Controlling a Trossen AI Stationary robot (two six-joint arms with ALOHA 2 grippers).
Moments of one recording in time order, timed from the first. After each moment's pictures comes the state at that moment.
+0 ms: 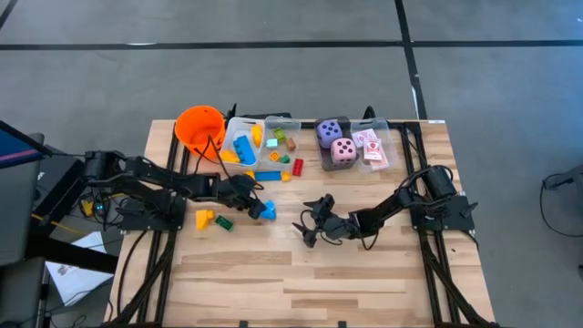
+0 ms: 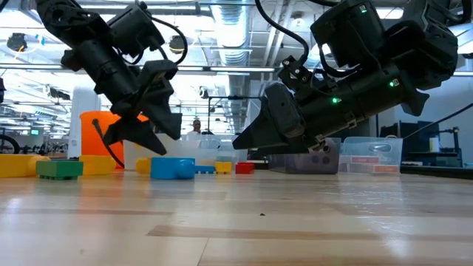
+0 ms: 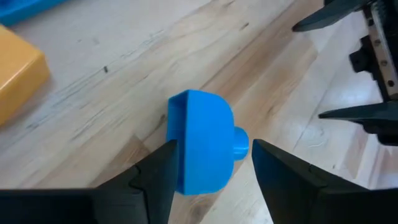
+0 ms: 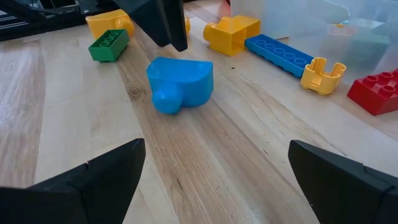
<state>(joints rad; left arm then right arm) 0.04 1.37 0.51 0.06 -0.03 -0.90 0.28 1.97 0.72 0.76 0.65 0.41</state>
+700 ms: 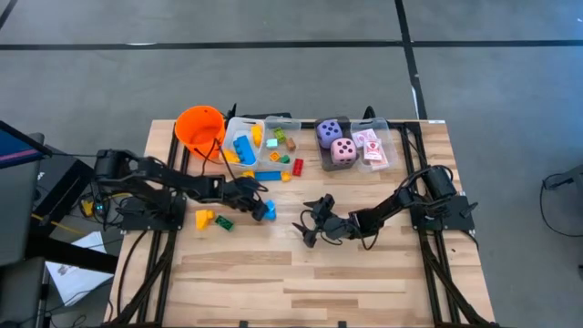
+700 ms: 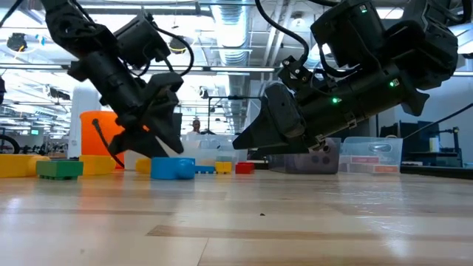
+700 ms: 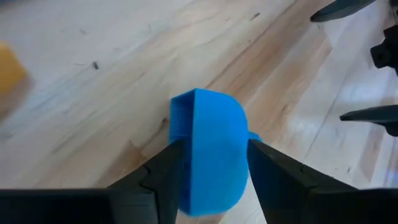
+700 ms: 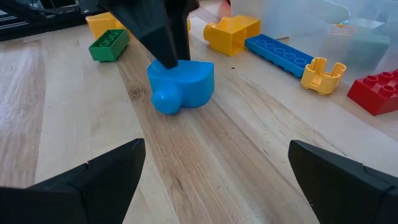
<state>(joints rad) 0.04 1.48 0.52 0.15 0.00 -0.89 0.28 1.97 0.71 0.76 0.65 0.41</state>
